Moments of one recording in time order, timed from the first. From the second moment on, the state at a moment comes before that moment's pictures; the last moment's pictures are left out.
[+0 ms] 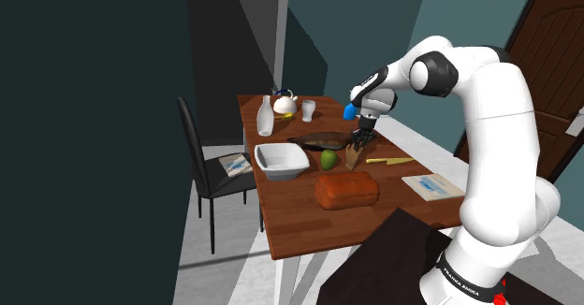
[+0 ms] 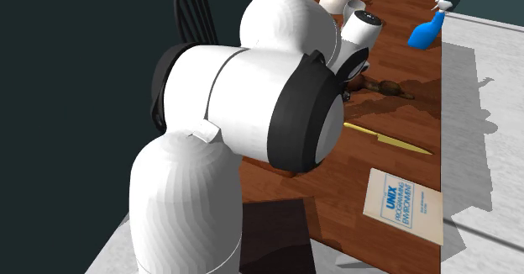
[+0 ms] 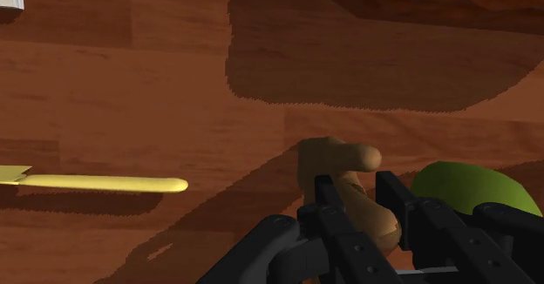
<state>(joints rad) -0.26 0.53 -0.40 -1.77 0.36 2.21 -0.49</state>
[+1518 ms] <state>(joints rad) -0.24 0.43 -0.43 -1.72 0.30 2.06 -0.44</state>
